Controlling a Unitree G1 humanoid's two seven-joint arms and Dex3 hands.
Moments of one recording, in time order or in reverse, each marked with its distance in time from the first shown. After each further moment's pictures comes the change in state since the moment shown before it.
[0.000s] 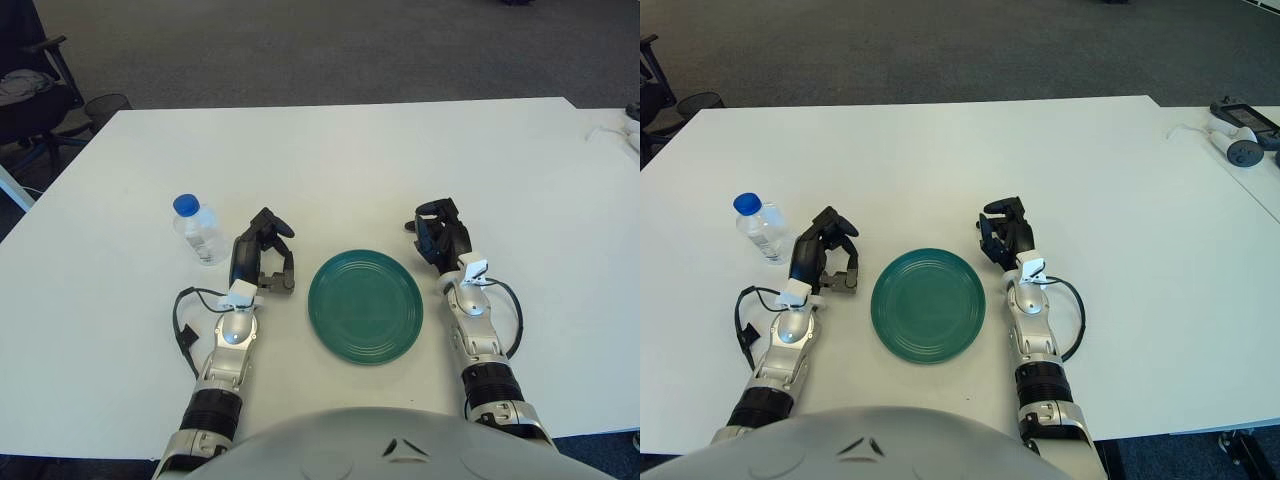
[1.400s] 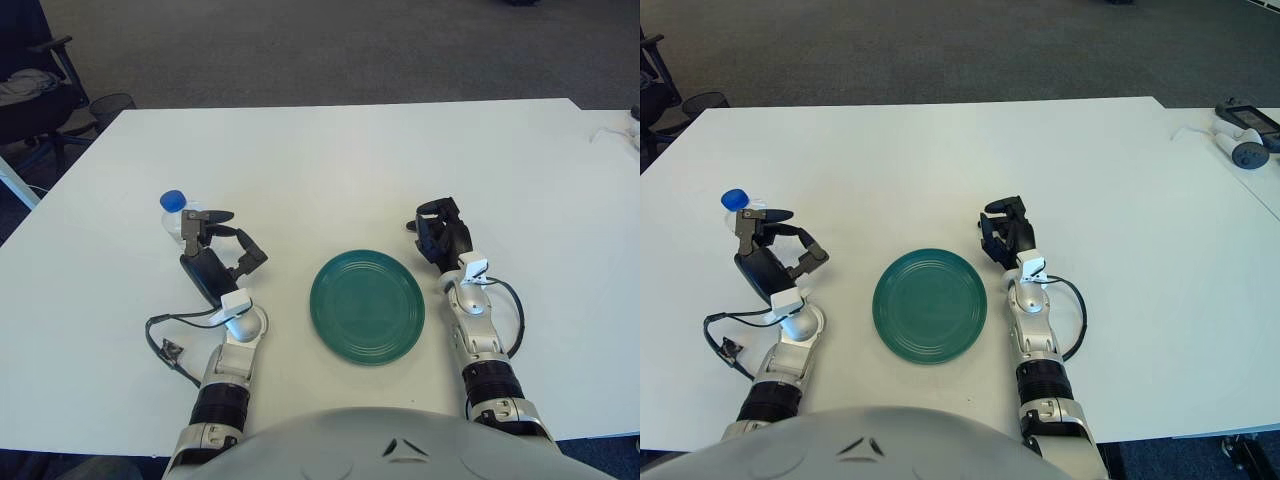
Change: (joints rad) left arm -0.093 -0.088 0.070 0.089 0.358 -0.134 0.936; right arm -0.022 -0.015 -0.004 0.022 -0.011 -0.020 0.005
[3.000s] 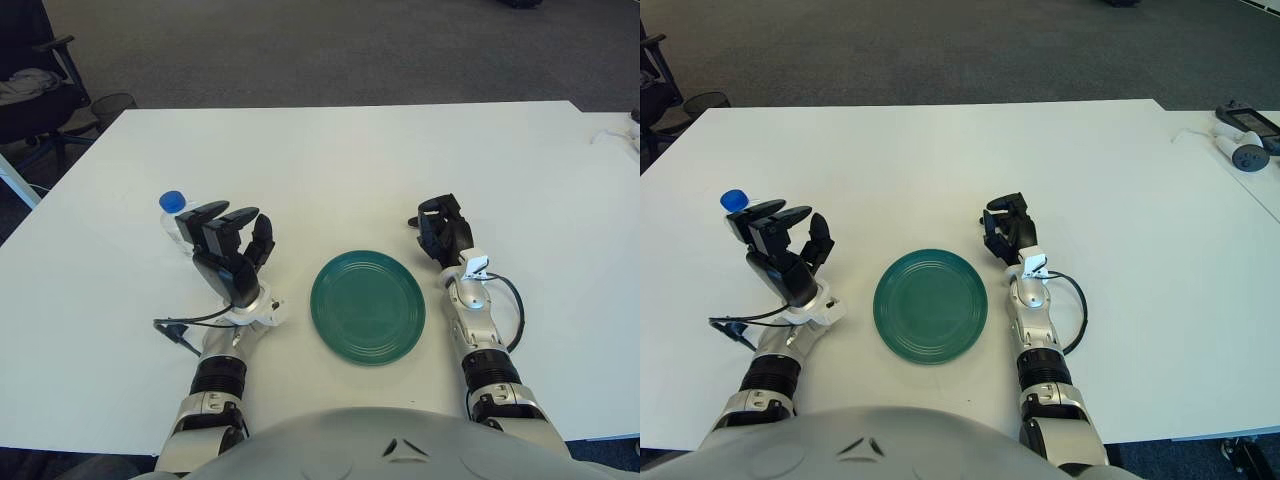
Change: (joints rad) left arm -0.134 0.002 0.167 0.139 0.839 0.206 0.510; right arm -0.063 -0.016 -0.038 0.152 0.012 -0.104 0.014
